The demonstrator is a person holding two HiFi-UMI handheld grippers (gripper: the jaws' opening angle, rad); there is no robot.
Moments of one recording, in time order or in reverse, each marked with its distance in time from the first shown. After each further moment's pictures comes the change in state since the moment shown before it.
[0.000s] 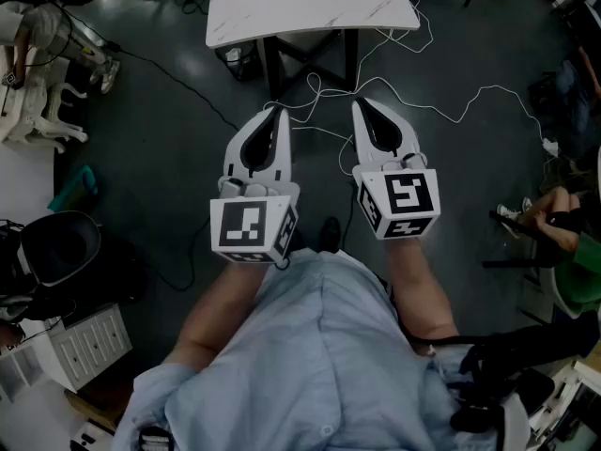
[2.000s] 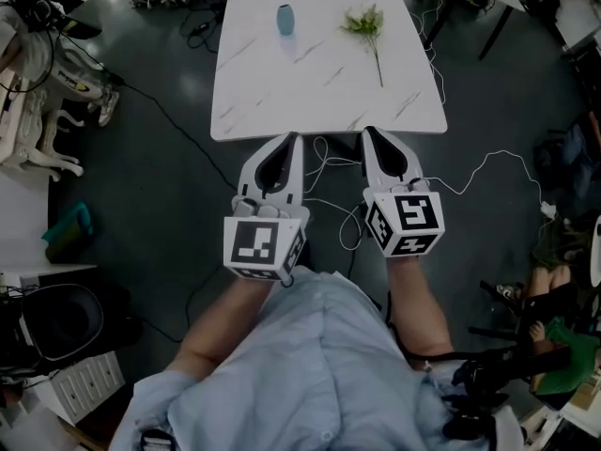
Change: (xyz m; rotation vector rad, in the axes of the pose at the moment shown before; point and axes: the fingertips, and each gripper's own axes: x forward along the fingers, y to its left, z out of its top) left arm 0.247 0.129 0.012 -0.037 -0.023 -0.005; right arm 0.266 -0.105 0.027 0.047 0.028 0.023
